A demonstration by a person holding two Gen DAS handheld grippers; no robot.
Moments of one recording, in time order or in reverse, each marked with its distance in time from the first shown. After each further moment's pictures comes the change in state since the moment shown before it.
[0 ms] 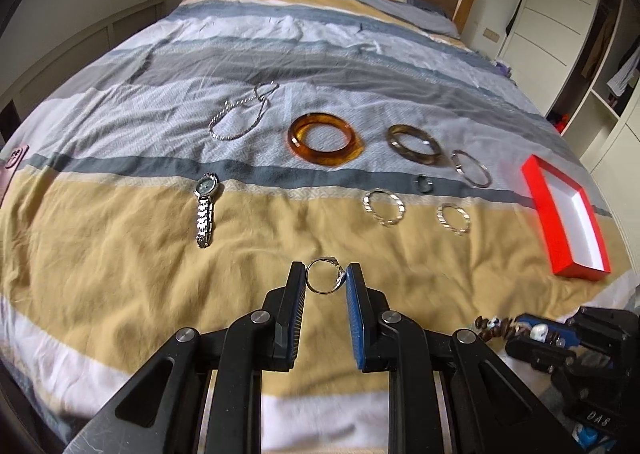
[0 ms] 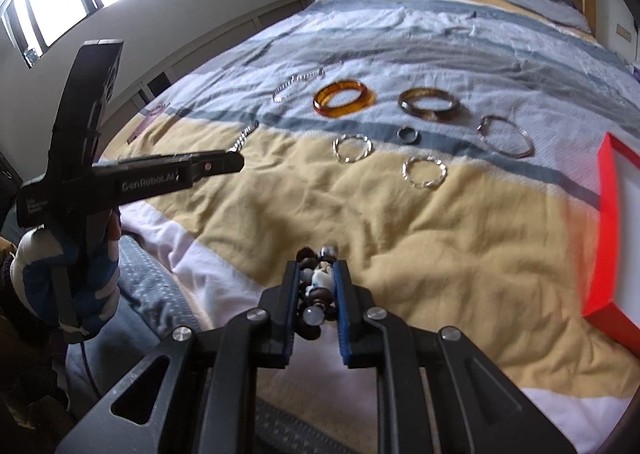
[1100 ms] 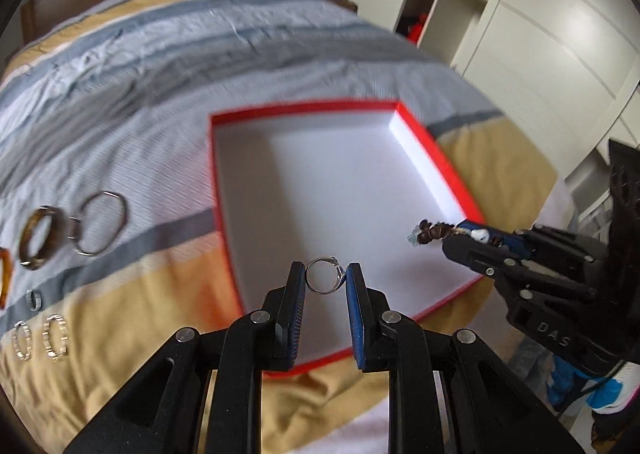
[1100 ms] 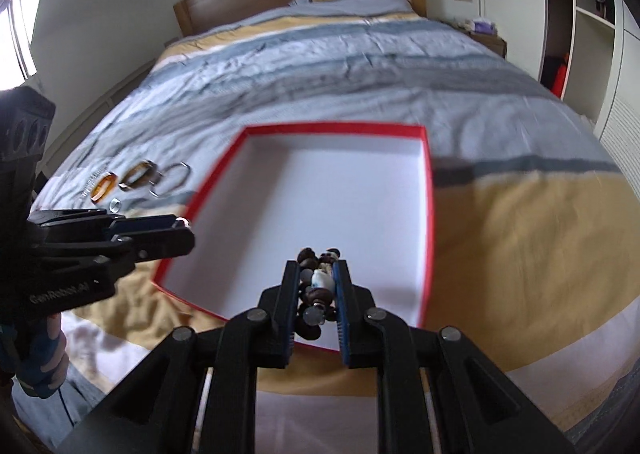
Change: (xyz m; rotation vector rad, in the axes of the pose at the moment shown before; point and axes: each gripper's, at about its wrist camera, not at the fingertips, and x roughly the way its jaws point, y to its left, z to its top) left arm 0.107 -0.356 0.025 0.425 0.169 -0.325; right arm -0.134 -0.277 -0.061 0.311 -0.110 -0.377
